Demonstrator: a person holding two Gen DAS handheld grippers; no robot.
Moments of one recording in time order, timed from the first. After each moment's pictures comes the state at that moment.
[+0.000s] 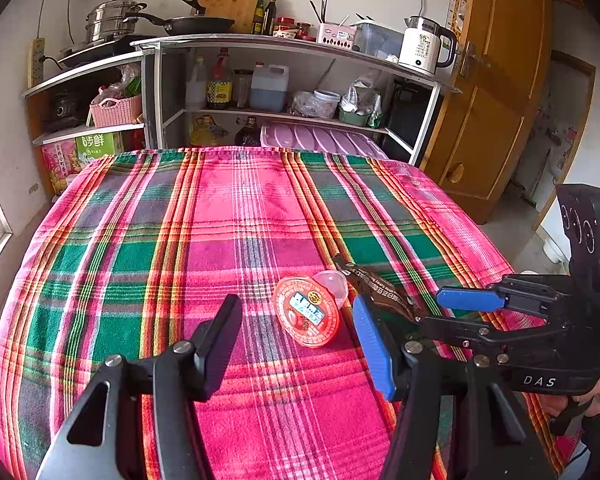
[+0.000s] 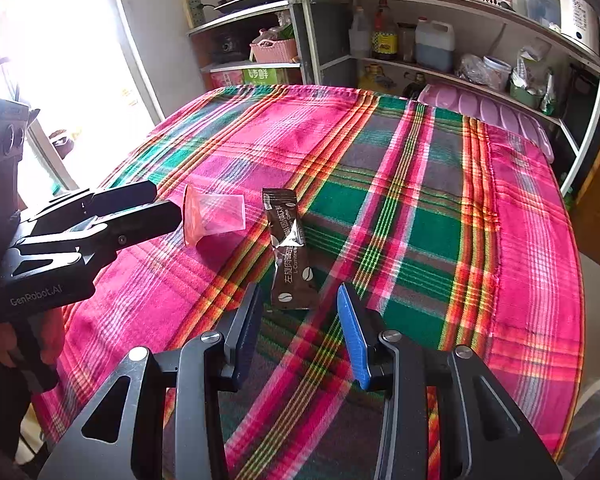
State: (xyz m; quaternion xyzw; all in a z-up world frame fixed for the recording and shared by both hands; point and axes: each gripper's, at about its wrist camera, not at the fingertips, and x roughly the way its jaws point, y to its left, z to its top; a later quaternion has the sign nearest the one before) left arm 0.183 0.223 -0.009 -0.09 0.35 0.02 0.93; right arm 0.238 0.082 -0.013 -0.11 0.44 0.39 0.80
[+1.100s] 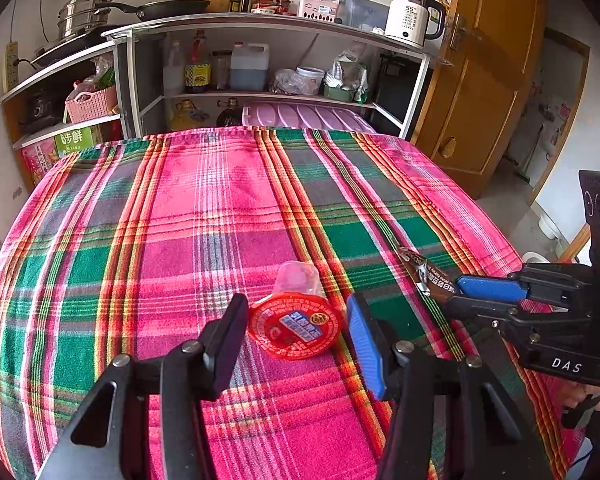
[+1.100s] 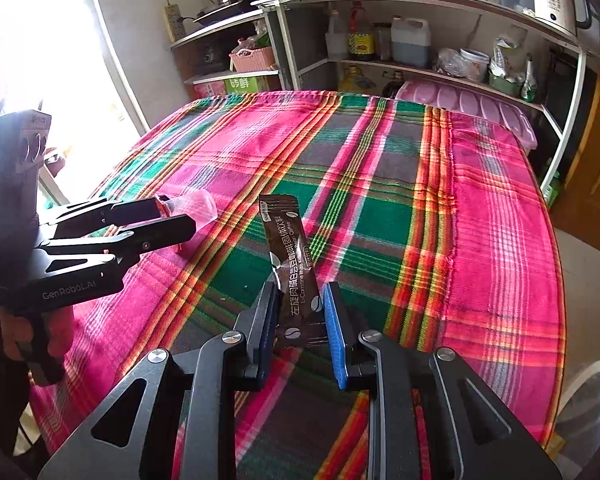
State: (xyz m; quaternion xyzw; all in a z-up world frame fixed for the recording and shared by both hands) left arm 0.217 0.202 -0.021 -0.07 0.39 -0.01 0.92; right arm 0.247 0.045 -0.009 -0.08 0.44 0.36 0.82
